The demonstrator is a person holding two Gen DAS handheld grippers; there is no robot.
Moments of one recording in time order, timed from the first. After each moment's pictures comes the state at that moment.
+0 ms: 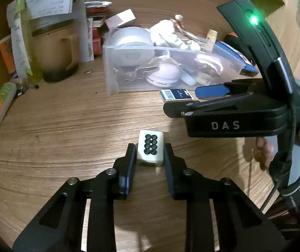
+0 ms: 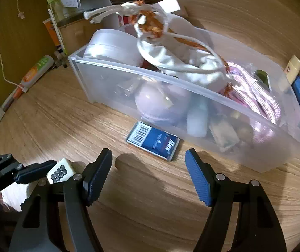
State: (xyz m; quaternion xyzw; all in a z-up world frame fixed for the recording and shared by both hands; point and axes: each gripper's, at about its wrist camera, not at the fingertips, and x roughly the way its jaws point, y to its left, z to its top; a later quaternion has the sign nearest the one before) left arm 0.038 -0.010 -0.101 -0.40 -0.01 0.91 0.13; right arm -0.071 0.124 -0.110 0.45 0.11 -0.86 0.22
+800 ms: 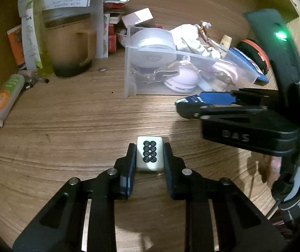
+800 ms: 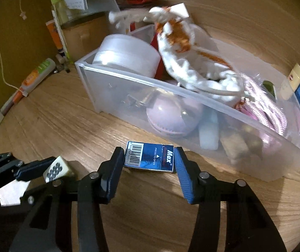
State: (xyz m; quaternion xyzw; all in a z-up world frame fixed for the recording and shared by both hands) left arm 0.029 -0.025 -0.100 -0.41 -0.03 0.91 0.10; right arm -0.059 0.117 -0.105 0.42 0.10 -0.87 0.24
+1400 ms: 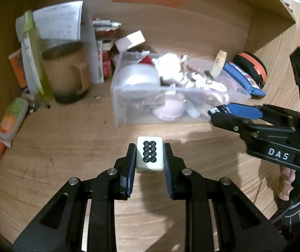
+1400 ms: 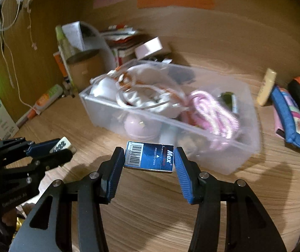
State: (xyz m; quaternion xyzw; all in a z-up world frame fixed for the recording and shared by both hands) left arm 0.023 -0.001 -0.058 -0.36 -0.02 0.93 0.09; right arm -0.042 0.177 -0.063 0.36 0.06 -0.90 0.24
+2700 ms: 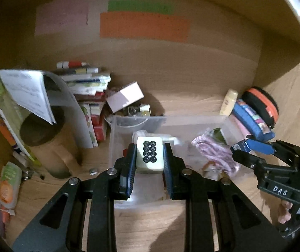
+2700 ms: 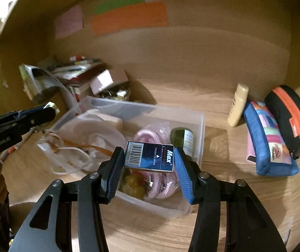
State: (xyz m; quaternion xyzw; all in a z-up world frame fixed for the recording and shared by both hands) left arm -0.081 0.010 -0.008 -0.32 -0.01 0.94 0.08; right arm -0.112 0.216 -0.044 0.34 0.03 -0.92 0.18
